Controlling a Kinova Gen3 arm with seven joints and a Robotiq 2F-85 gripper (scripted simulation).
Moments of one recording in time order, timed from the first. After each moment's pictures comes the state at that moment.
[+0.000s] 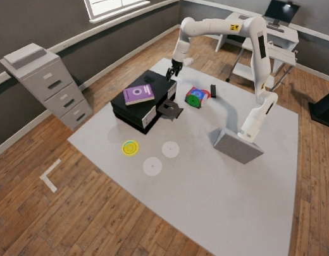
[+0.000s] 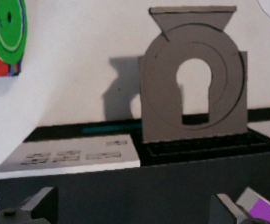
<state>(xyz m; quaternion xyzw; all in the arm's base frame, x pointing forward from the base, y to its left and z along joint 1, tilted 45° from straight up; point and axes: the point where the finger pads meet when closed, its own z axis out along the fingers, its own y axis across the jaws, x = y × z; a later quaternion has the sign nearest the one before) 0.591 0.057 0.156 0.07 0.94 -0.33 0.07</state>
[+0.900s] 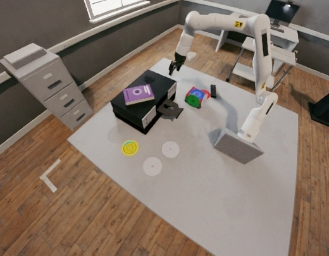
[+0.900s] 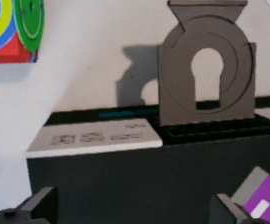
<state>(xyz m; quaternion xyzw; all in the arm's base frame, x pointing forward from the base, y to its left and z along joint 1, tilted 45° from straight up) 0.596 0.052 0.195 0.06 0.94 -0.31 0.08</state>
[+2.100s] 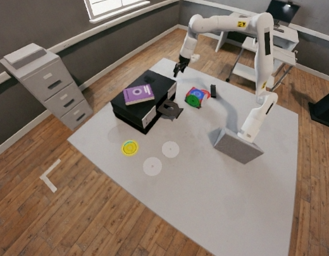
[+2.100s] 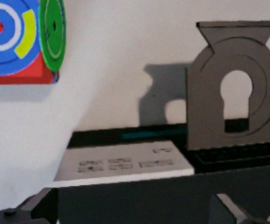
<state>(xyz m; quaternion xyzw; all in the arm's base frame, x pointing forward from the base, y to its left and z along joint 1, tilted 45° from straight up) 0.571 0.024 0.198 0.06 0.94 -0.33 0.07</state>
